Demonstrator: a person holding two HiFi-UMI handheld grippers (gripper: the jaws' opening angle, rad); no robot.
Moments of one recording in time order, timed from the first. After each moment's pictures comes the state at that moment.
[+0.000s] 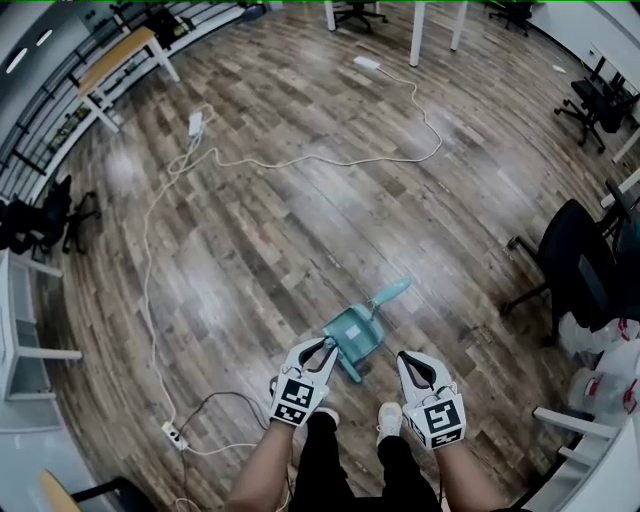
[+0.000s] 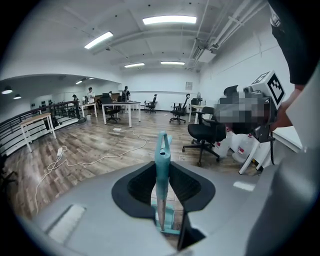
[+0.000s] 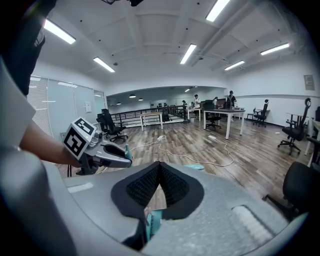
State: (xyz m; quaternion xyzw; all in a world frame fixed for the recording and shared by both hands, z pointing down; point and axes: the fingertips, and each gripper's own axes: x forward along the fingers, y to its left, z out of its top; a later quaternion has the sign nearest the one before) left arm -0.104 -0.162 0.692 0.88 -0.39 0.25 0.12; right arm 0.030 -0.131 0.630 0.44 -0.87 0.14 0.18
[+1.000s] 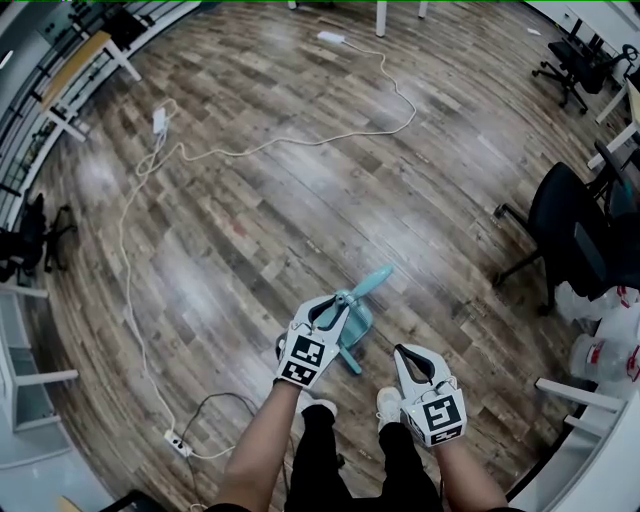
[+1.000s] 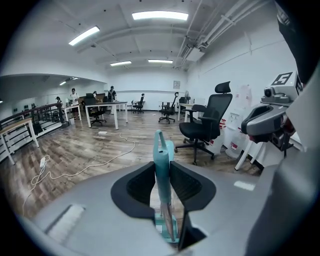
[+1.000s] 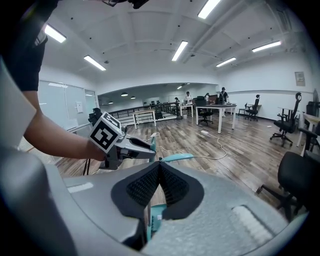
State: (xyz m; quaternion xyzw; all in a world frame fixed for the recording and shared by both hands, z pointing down) left arm -0.026 -0.244 0.716 0.91 -0.31 0.26 0.10; right arm 0.058 -0.136 0.657 0.48 -0.84 0.17 0.18
